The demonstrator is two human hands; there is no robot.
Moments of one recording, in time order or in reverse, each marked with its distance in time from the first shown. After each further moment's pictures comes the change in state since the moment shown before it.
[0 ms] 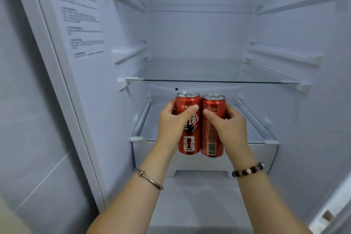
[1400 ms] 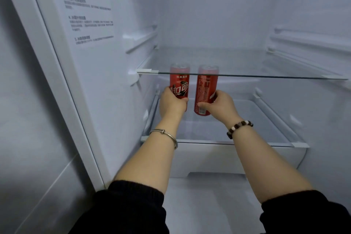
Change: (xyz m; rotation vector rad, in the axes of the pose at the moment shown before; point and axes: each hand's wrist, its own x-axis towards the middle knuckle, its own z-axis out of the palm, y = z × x) left_hand 0.118 -0.050 -0.030 0.625 0.267 -0.141; right_hand 0.107 0.062 0.065 -0.536 -0.194 0.060
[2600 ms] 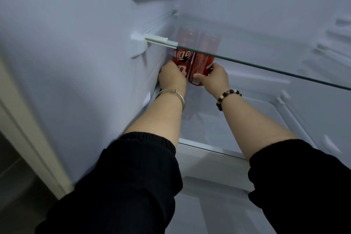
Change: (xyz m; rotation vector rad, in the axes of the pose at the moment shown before) left_hand 0.081 -0.025 0.019 0.147 0.146 -0.057; right_hand 0.088 -0.015 0.067 0.010 -0.046 -0.081
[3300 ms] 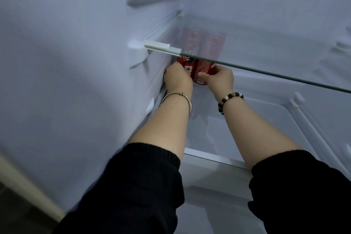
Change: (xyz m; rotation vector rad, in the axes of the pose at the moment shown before) left_hand 0.014 0.002 0.009 0.148 0.082 0.061; right_hand 0.017 0.006 0.017 0.249 0.070 0.124
